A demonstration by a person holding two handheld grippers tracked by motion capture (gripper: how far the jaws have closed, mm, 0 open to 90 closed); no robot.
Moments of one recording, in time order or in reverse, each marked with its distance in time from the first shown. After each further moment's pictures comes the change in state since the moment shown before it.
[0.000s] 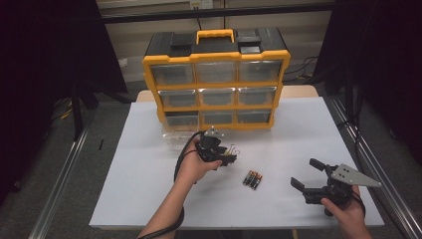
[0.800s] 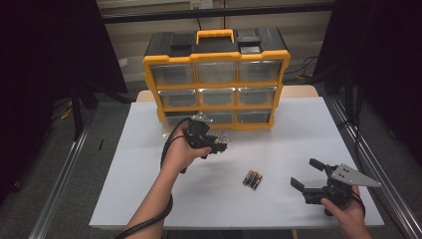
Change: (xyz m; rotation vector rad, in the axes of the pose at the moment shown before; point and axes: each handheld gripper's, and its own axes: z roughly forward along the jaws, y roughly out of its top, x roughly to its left) left arm 0.016 0.027 -0.043 0.014 0.014 -0.031; right arm 0.001 0.000 0.000 -0.003 -0.003 0.002
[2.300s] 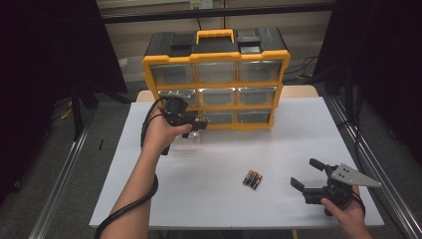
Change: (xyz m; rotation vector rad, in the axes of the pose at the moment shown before) left arm 0.037 0.029 -0.055 -0.051 0.132 -0.077; right arm -0.001 0.000 -0.001 0.006 0.004 -0.012
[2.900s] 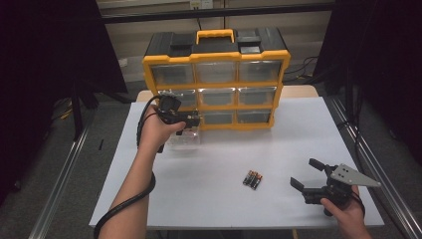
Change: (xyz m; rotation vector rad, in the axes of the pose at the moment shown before) left arm 0.020 -0.005 0.001 -0.025 0.062 -0.034; right arm 0.001 0.000 0.001 -0.004 -0.005 0.015
